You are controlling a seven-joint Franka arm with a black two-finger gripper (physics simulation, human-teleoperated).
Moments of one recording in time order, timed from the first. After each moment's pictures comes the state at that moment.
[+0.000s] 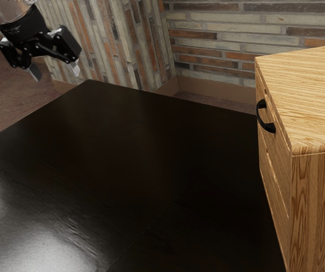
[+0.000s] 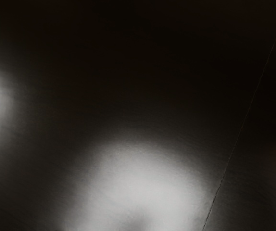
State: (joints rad) arm -0.04 -0.09 0.21 -1.28 0.07 1.49 -0.26
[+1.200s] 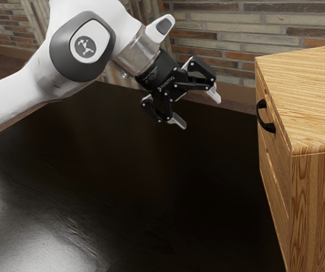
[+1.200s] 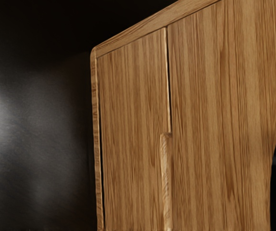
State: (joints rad) arm -0.27 0.05 0.20 -1.51 -0.47 1.95 -0.57
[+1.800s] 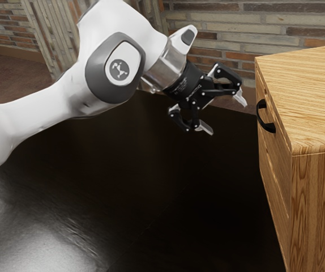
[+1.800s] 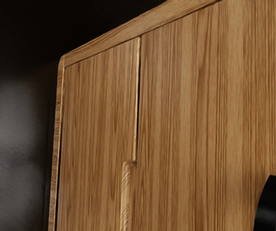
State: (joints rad) arm -0.33 0.11 0.20 -1.54 -0.49 2.14 -0.67
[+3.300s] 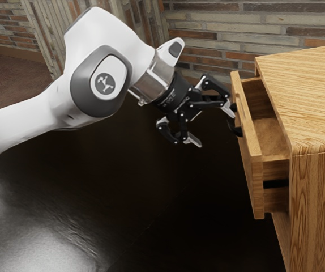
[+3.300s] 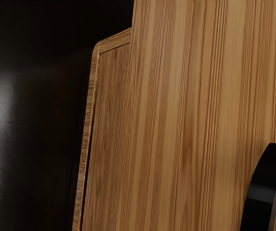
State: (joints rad) arm -0.36 0.00 0.23 -1.70 -0.46 2.18 -0.72
